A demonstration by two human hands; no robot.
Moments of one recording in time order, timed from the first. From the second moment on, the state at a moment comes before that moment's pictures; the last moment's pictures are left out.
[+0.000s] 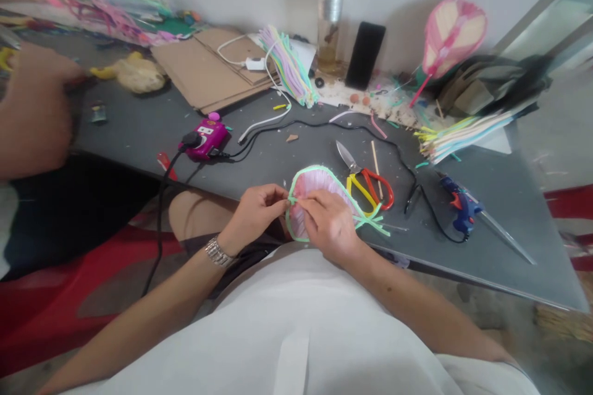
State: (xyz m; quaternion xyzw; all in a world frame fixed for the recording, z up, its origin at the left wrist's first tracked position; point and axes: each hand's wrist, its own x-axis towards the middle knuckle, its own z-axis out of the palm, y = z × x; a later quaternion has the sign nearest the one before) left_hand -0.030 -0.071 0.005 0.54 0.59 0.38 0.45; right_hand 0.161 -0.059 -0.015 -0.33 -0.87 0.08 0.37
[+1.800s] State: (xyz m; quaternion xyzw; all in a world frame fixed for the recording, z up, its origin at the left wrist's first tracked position) left_hand -0.084 0.027 0.010 0.60 0.55 0.30 0.51; right_hand 0.211 -0.069 -0.021 -0.40 -0.87 0.03 0.29
